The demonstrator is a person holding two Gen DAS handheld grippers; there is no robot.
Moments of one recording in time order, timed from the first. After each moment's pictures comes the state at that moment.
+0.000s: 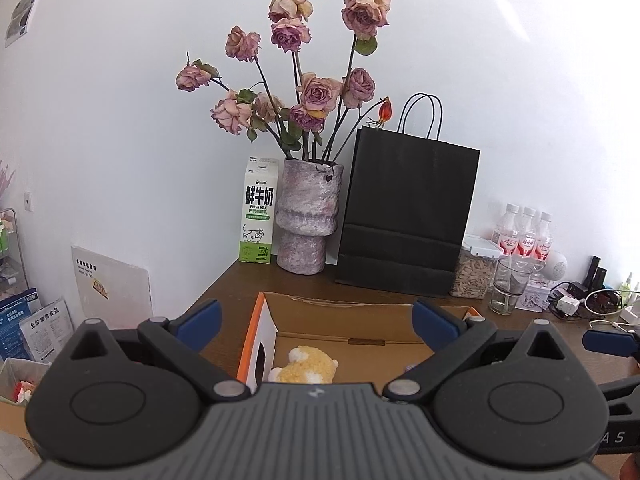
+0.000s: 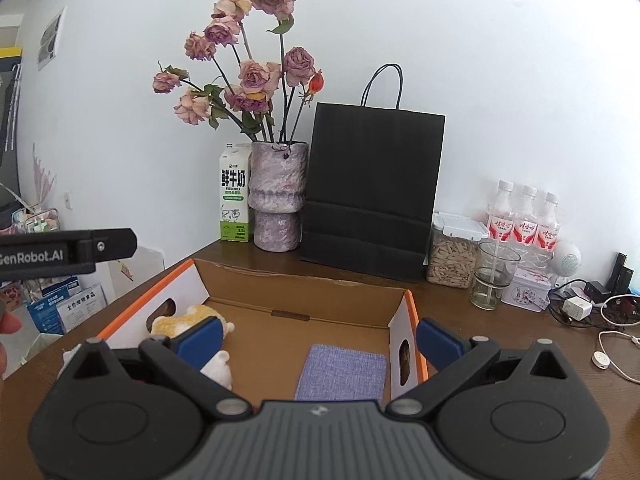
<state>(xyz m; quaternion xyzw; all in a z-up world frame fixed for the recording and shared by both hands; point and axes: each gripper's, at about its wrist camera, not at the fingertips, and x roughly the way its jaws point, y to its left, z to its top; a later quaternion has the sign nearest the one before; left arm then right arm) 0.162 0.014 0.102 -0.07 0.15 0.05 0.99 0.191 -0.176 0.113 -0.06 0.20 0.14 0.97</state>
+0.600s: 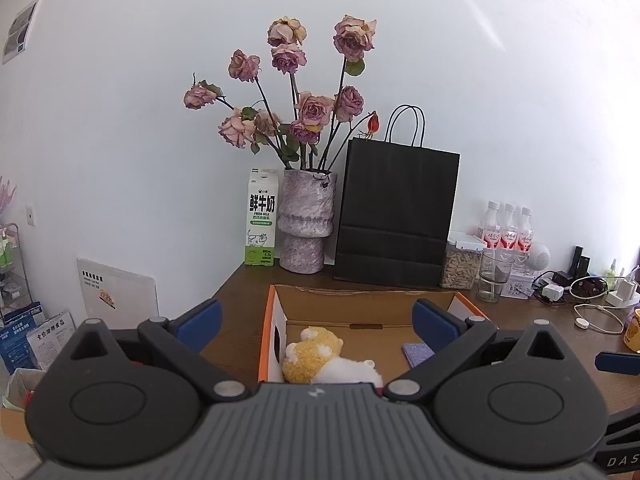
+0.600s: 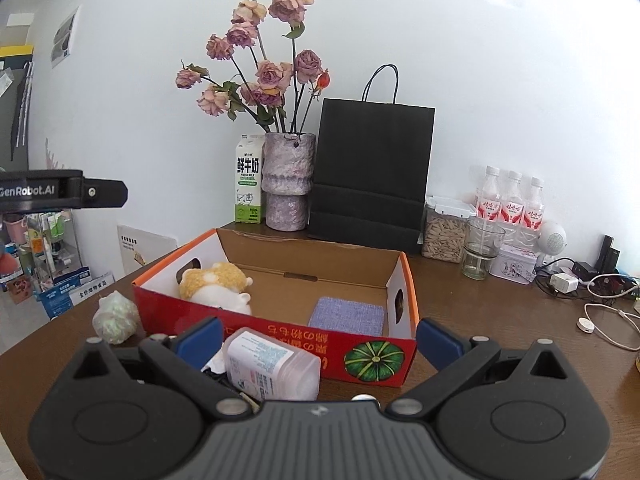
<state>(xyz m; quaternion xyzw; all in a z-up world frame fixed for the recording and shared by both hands) 0.092 0.022 0.101 -0.05 0.13 0.04 0.99 0.105 -0.202 0.090 -0.06 0.20 0.15 0.97</state>
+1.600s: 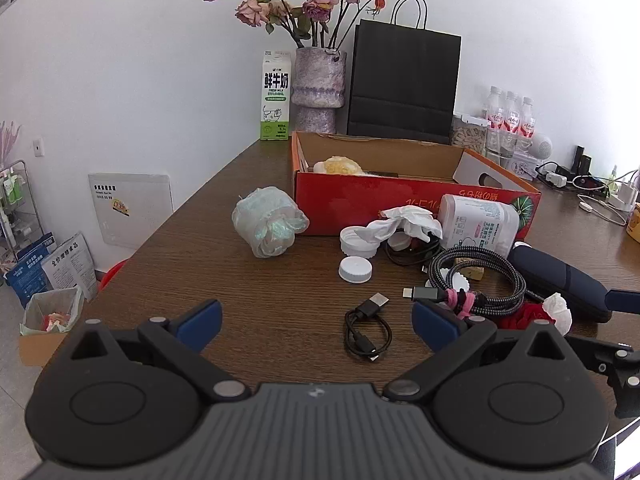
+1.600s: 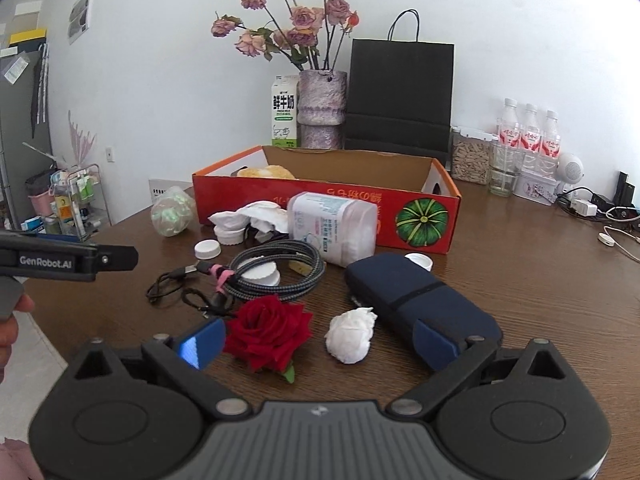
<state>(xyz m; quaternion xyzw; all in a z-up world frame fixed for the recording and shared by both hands) 0.021 0.036 -0.007 -0.04 0.26 0.03 0.96 0.021 -0.195 0.014 -0.05 0.26 0.19 0.95</state>
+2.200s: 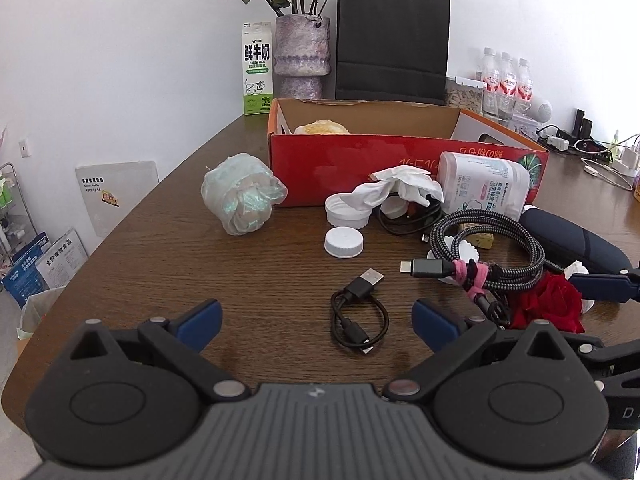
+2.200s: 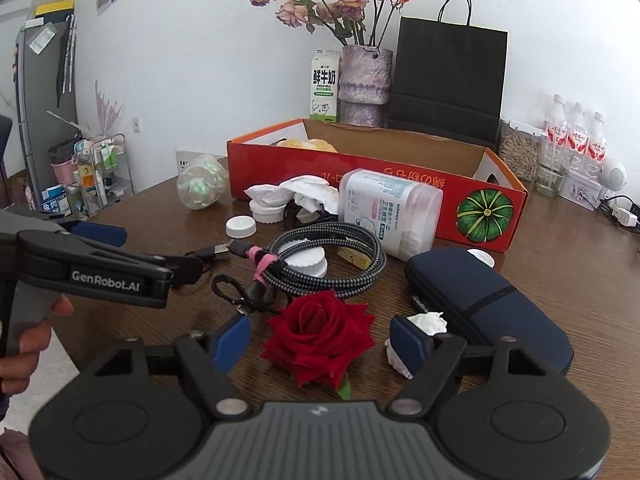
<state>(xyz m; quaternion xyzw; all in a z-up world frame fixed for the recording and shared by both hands) 0.054 0.021 -0.032 -0.01 0.30 0.02 0.95 0.046 -0.159 -0.005 -0.08 0.28 0.23 0.93</state>
